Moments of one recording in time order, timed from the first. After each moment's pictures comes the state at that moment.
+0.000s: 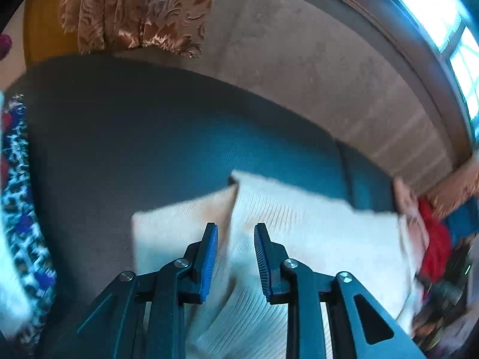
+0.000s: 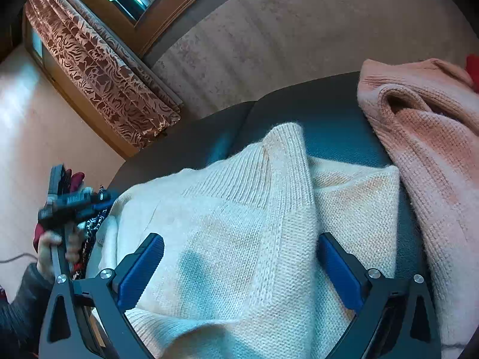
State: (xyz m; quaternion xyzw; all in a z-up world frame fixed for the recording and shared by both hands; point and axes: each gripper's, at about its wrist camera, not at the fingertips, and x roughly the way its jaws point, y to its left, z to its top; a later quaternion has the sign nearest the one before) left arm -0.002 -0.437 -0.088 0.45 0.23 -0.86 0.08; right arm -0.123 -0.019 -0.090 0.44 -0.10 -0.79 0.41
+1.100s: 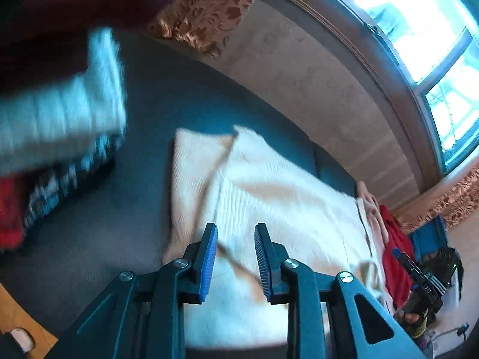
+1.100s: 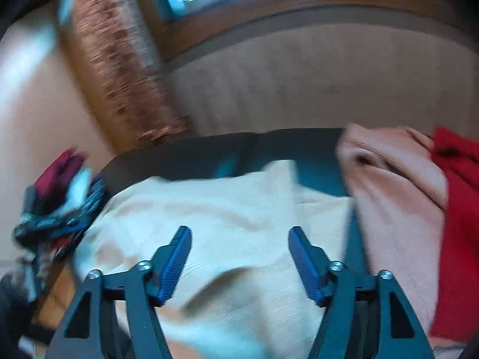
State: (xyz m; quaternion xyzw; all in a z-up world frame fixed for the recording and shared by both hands) left arm 0.139 -0.419 -0.089 0.38 0.34 -0.86 0.05; right arm -0.052 -0.008 -0.017 0.36 0.01 -0.83 0.43
